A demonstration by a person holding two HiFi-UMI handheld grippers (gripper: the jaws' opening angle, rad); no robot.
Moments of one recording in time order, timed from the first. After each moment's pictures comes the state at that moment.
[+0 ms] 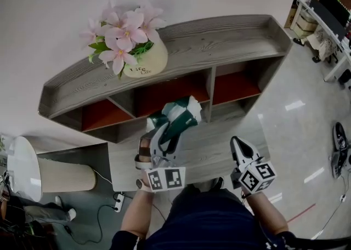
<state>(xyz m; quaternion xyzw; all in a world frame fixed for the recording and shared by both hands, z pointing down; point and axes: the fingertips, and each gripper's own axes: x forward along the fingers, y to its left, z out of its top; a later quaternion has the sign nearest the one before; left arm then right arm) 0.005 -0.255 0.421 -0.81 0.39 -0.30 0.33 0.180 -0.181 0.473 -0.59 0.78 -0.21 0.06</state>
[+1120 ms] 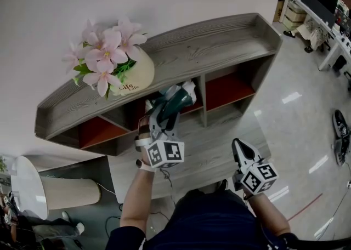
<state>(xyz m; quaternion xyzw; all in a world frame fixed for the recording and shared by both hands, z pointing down) 0.046 -0.351 0.422 -0.81 0.36 -0.31 0.34 0.202 -0.182 0.481 -0.62 0.74 -0.23 0.07</state>
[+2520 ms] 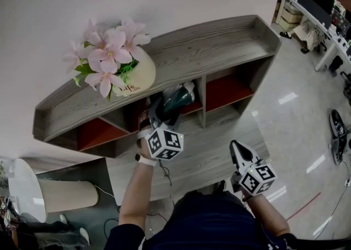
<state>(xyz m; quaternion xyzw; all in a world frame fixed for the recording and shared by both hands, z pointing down) 0.048 -0.380 0.454 -0.83 0.34 -0.35 0.26 0.191 -0.181 0.480 -0.63 0.74 -0.23 0.07</state>
